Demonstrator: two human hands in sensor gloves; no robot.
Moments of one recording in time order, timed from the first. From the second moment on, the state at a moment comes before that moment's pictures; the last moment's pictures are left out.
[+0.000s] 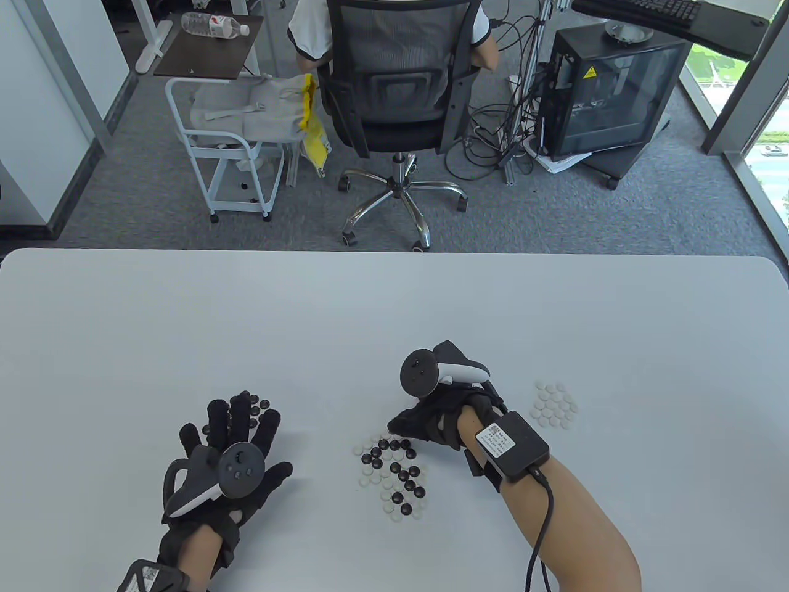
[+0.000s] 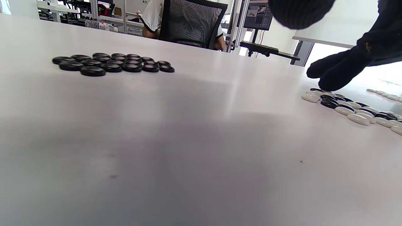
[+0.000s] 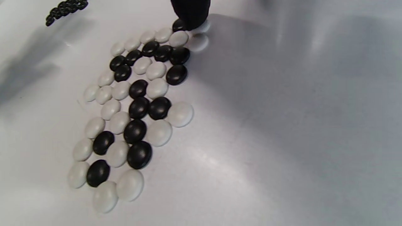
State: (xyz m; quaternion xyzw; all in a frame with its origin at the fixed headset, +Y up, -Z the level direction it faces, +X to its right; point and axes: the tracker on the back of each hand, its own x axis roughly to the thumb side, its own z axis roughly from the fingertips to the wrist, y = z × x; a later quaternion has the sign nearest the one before) left_hand -0.263 -0.765 -0.269 -0.12 -0.13 0.06 0.98; right_hand 0.061 -0.760 -0.403 0.27 0.39 0.88 0.07
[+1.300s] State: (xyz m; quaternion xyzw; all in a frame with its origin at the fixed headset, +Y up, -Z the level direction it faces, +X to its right) left_hand -0.263 -0.765 -0.270 -0.12 -0.13 0.06 0.98; right_hand 0.208 -0.732 -0.425 0.04 0.33 0.94 0.06
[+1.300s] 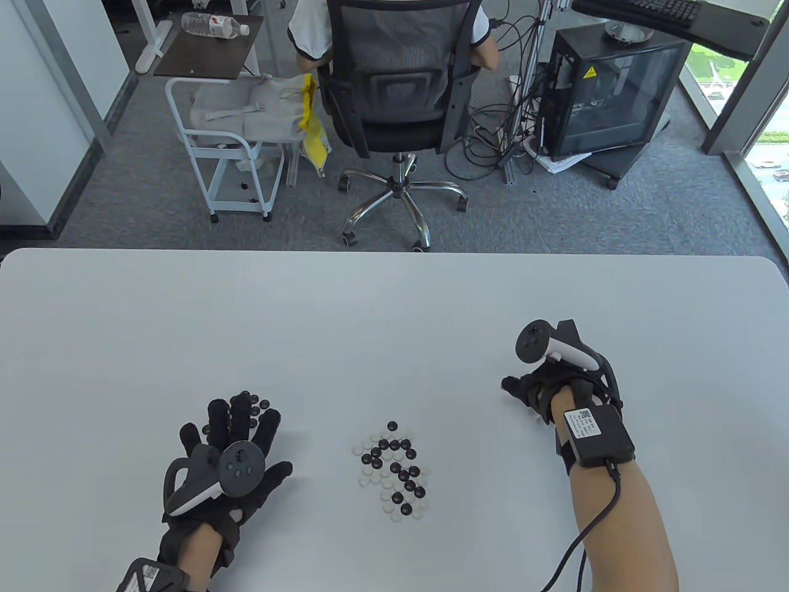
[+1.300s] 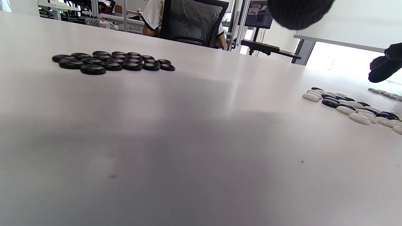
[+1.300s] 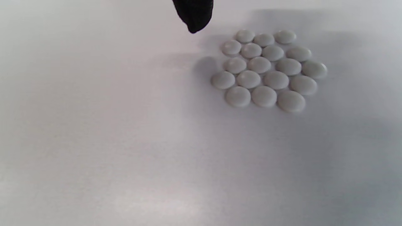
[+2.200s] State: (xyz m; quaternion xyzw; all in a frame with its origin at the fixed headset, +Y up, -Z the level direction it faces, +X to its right) left_hand -0.264 -0.765 -0.270 -0.12 -0.13 0.06 0.98; right_hand 0.057 -0.763 -0.386 0.29 0.40 0.87 0.07
